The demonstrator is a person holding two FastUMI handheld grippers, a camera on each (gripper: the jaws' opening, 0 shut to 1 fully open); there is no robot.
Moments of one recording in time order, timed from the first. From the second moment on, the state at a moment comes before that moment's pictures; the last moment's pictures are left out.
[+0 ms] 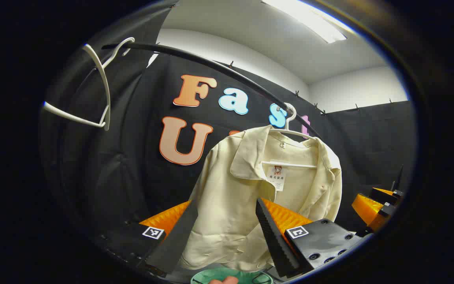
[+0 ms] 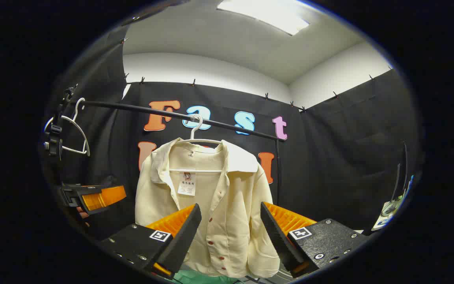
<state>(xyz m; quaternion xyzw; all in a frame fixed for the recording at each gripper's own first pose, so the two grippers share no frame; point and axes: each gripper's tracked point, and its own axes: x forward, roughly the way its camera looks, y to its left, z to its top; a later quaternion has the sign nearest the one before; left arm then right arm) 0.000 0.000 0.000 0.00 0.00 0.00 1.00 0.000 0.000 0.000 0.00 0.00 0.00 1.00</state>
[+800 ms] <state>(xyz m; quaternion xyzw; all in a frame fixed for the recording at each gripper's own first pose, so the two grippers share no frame) -0.014 0.015 0.018 0.03 -0.02 0.02 1.00 -0.012 -0.029 0.012 -0.05 -0.01 -0.02 1.00</state>
